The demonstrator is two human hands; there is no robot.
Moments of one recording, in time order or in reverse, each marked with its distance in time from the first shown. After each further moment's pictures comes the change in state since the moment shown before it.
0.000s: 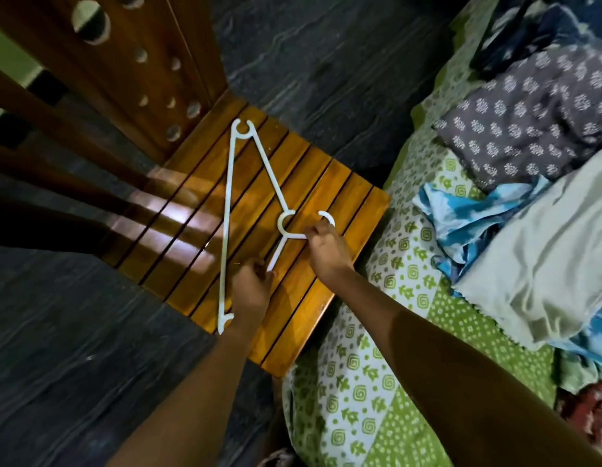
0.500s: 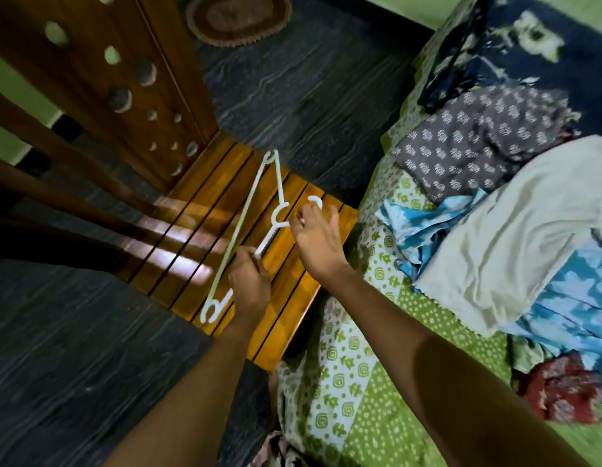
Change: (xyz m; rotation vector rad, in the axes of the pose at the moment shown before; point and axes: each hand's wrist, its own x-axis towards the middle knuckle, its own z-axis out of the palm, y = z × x) left_hand -0.053 0.065 -0.030 -0.083 0.231 0.311; right_hand -0.048 -0.008 -0.086 -0.168 0.626 -0.216
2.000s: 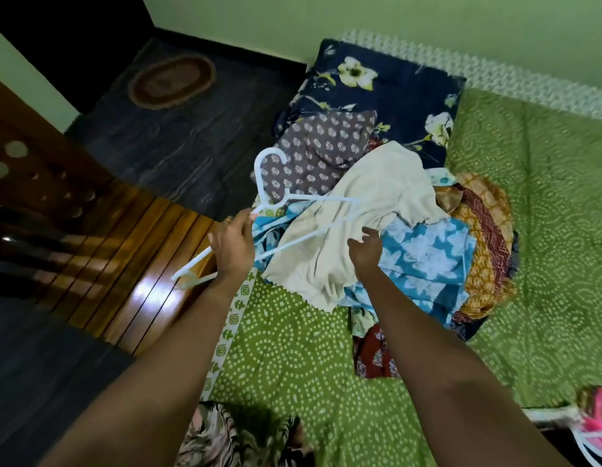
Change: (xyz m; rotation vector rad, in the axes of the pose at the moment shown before) left_hand -0.155 0.278 0.146 0.260 0.062 0.384; right_hand -0.204 0.355 -0.125 0.935 0.151 1.253
